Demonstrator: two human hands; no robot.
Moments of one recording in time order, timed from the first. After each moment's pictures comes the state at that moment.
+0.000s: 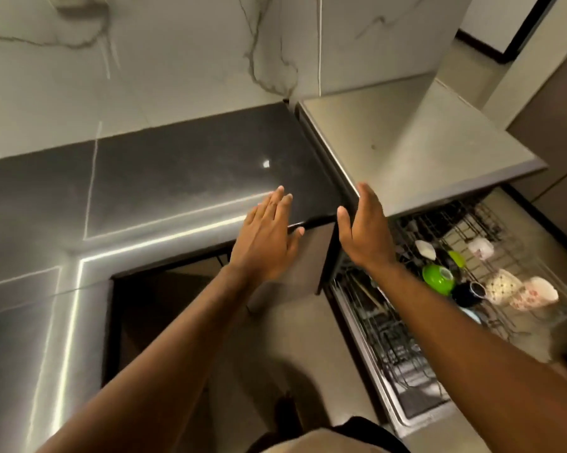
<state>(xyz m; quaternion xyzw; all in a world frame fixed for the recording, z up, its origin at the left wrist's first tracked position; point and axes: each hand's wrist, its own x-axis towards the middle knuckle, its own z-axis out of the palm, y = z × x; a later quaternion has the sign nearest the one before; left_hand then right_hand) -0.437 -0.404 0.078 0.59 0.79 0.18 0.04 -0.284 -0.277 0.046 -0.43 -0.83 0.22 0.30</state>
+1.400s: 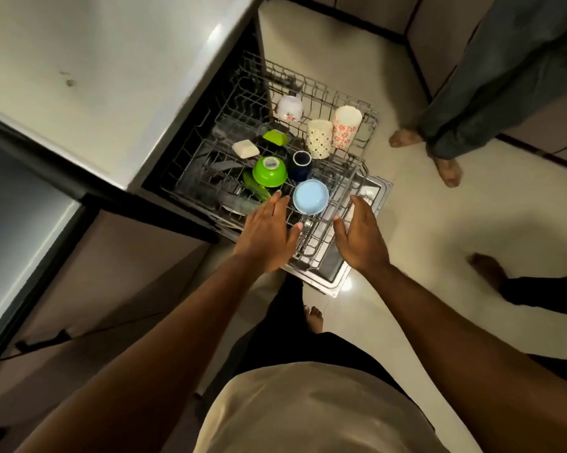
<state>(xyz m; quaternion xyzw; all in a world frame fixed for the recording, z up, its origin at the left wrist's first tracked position) -0.080 -0.236 -0.074 0.77 0.57 0.00 0.28 0.112 -0.275 -0.121 -0.75 -0.56 0.30 0.21</state>
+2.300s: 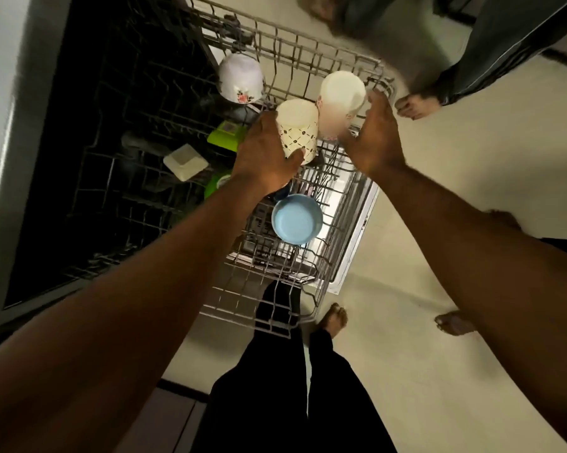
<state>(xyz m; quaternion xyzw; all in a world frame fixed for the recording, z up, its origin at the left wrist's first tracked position) 0.017 0.053 -0.261 0.73 0.58 -0.01 0.36 0.204 0.009 -0.276 -0.81 -0.47 0.29 0.18</state>
